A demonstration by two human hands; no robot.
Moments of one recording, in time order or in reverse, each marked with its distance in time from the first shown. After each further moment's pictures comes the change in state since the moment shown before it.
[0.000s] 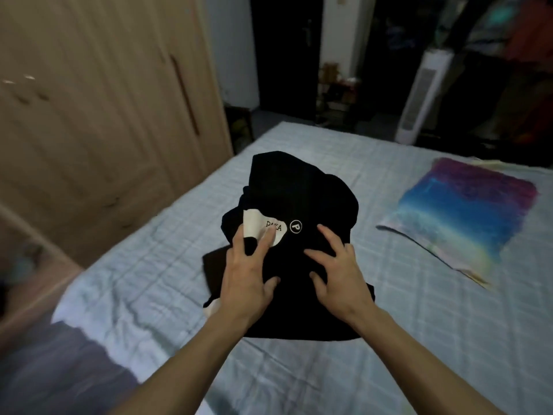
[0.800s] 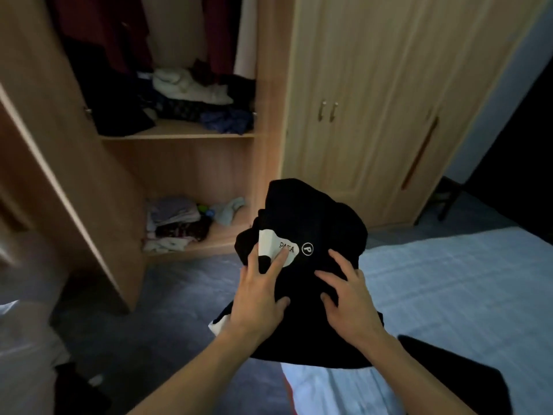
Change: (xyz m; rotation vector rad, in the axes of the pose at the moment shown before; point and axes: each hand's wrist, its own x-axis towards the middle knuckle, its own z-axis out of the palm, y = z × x) left_hand -0.162 -0.380 -0.307 0.093 0.403 -0.579; right_hand 0.100 -0.459 0.278 0.097 -0.350 -0.606
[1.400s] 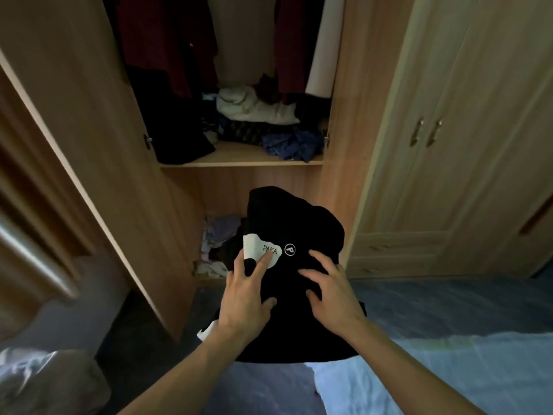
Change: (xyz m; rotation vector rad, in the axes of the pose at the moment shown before) left_hand 0.231 -0.192 -0.056 0.178 0.081 -0.308; right_hand 0.331 -0.056 0.150 0.155 -0.194 -0.262
